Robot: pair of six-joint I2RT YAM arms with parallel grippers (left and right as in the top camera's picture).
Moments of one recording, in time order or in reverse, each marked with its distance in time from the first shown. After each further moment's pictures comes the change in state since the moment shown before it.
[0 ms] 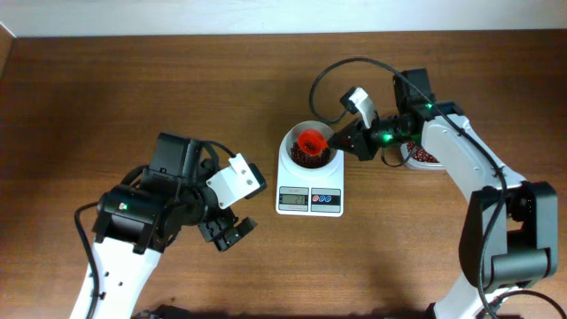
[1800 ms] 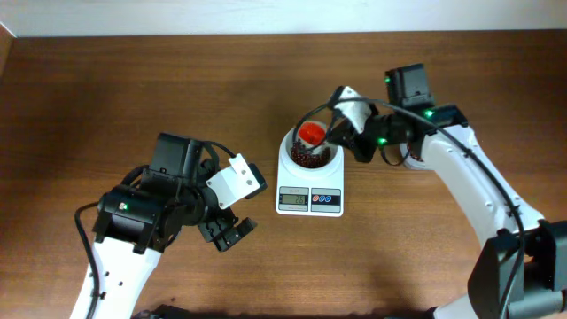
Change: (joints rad) left arm 0.000 0.000 -0.002 0.000 0.000 0.000; right arm 0.103 -0.169 0.000 -0.010 0.300 -0.139
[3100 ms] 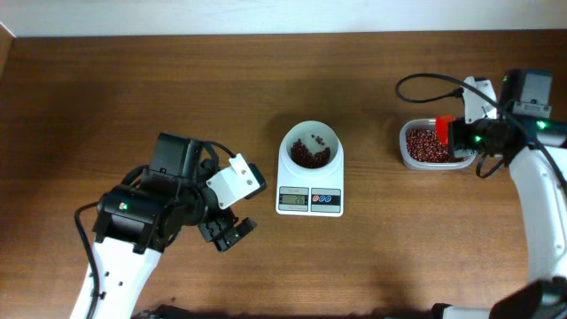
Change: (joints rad) left arm 0.000 0.000 0.000 0.000 0.000 0.000; right arm -0.433 -0.169 -0.002 -0.227 0.473 0.342
